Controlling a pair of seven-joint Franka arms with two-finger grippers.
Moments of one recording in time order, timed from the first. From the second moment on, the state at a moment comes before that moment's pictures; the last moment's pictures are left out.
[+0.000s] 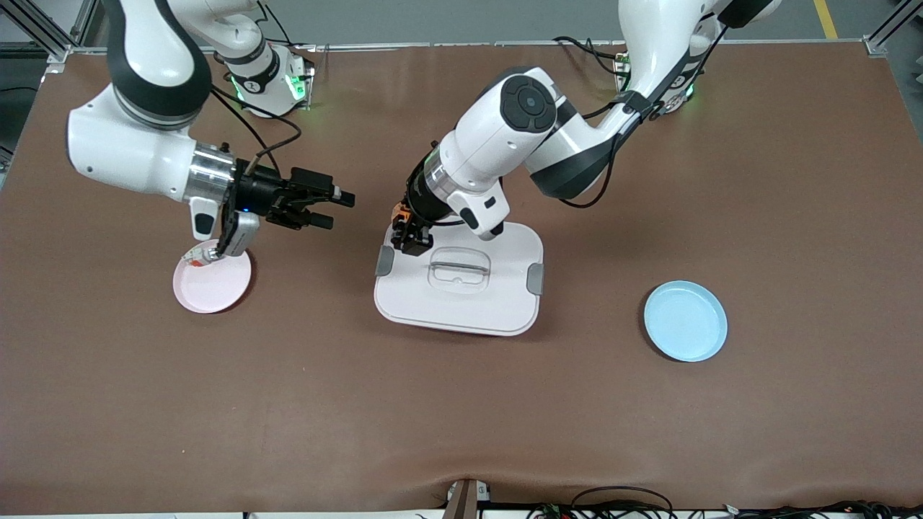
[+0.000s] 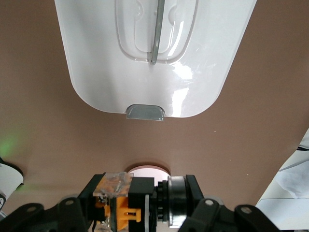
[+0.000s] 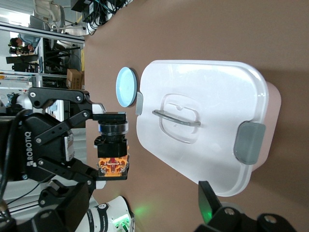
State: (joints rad) left arm -0.44 0.63 -0.49 -1.26 -0.10 2.25 -2.28; right arm 0.28 0.01 0.03 -2.06 1.08 2.11 -0.31
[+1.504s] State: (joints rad) left arm -0.45 0.63 -0.49 -1.26 -0.10 2.25 -2.30; right arm 0.42 0.10 0.03 -2.05 1.26 2.24 -0.29
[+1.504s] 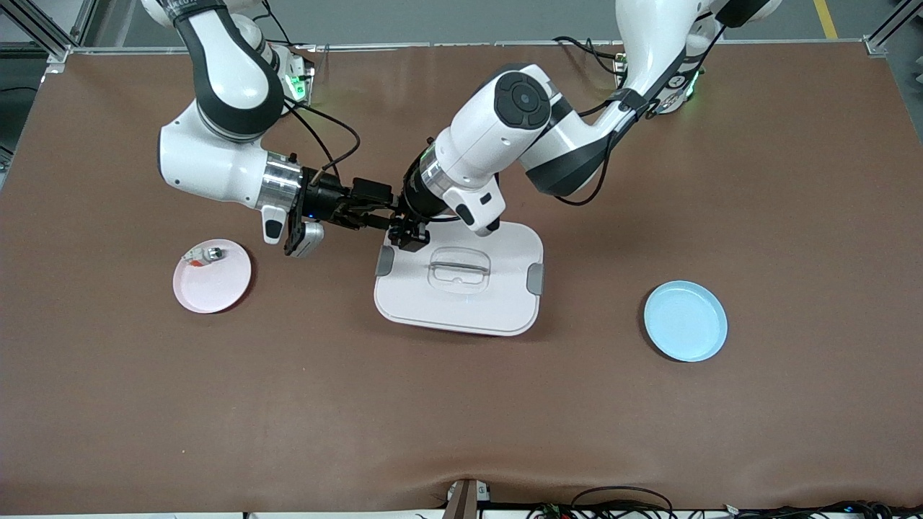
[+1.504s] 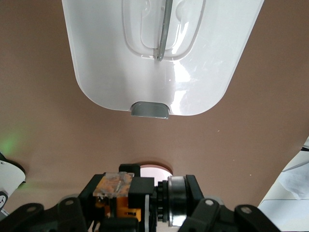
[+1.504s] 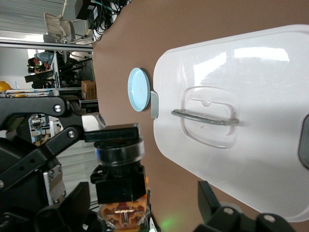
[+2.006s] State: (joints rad) left arm -0.45 0.63 -0.49 -1.25 -0.10 2.24 -2.30; right arm 0.44 0.10 0.03 -2.04 1.27 2.27 -0.28
